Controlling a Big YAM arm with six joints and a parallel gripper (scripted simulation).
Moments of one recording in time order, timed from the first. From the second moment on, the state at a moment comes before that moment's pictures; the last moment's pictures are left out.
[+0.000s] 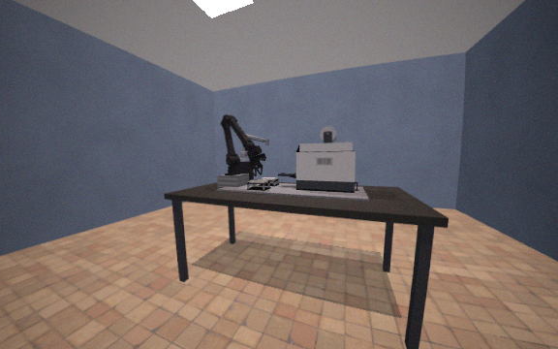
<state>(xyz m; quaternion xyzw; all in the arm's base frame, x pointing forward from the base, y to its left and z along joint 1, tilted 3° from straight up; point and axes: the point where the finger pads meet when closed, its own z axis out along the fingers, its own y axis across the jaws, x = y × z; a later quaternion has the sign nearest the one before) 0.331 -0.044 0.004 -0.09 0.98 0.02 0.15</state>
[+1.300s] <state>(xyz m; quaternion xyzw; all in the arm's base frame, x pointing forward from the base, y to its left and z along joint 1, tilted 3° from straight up) 0.330 -0.045 0.062 -0.09 0.98 0.02 0.15</state>
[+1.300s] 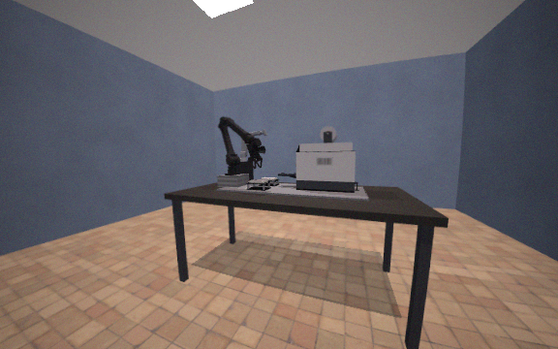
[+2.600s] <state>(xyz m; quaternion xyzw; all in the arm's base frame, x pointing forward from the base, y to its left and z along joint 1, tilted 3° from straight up) 0.334 -0.045 0.076 -0.09 0.98 0.02 0.15</state>
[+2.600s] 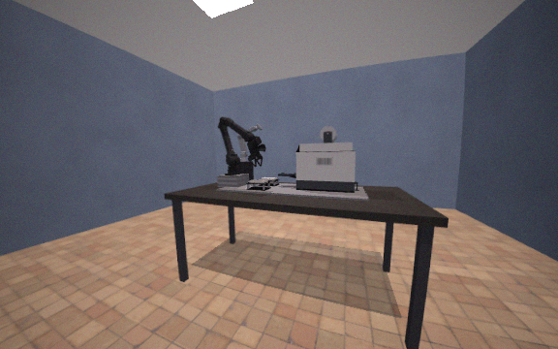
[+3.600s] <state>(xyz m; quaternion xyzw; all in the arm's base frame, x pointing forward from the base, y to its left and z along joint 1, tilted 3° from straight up) 0.332 -0.041 0.071 -0.10 0.99 0.01 0.08</state>
